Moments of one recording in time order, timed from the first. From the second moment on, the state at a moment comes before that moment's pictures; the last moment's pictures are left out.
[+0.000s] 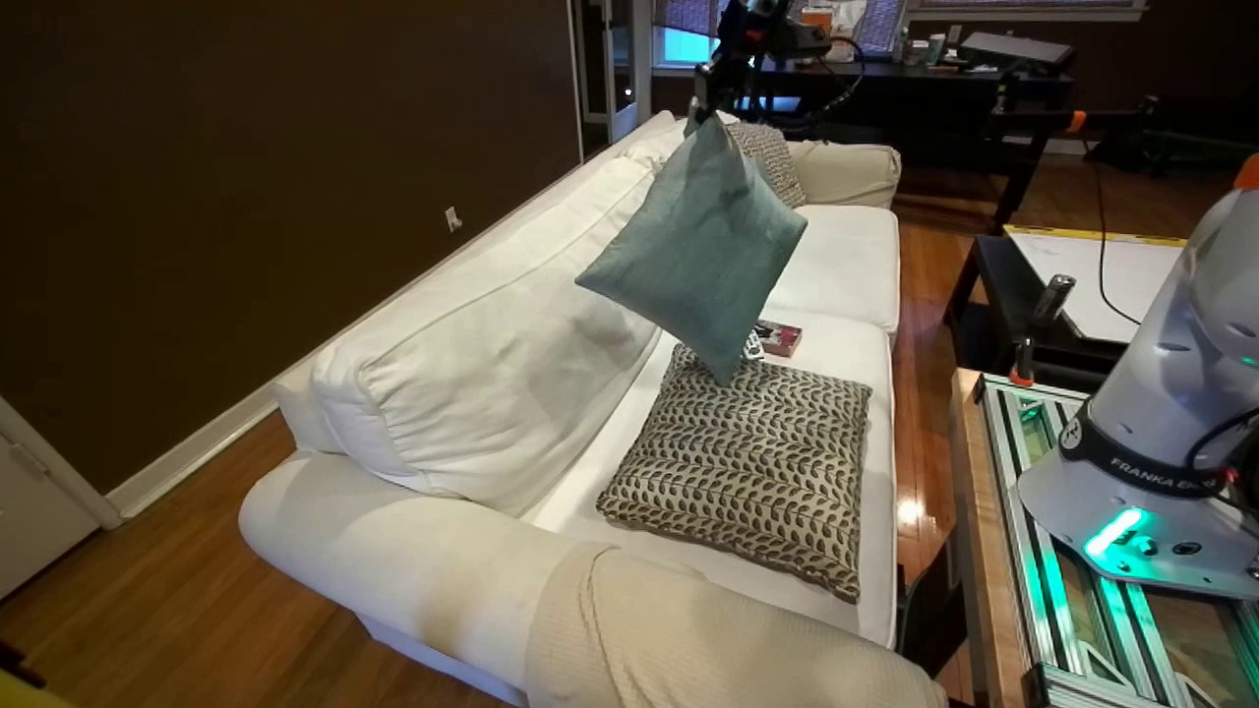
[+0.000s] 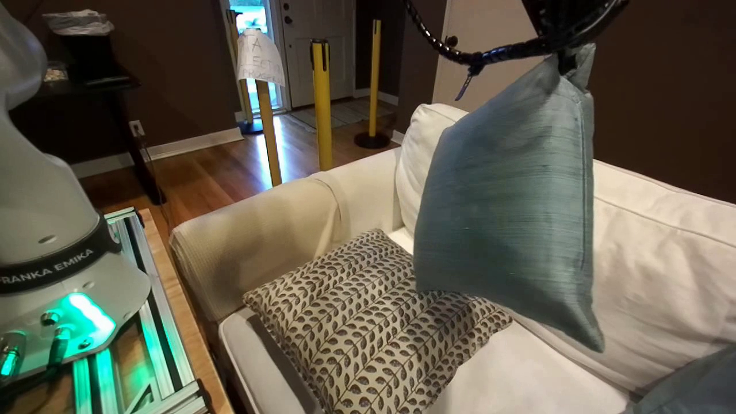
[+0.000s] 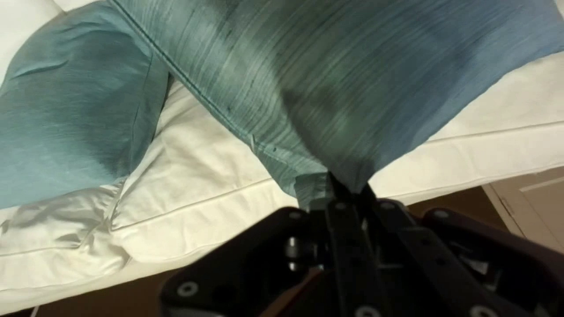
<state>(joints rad) -0.32 0.04 -0.21 -1.97 0.21 2.45 -0.30</state>
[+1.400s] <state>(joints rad) -0.31 0.02 -0.22 -1.96 0.20 2.45 -0.29</state>
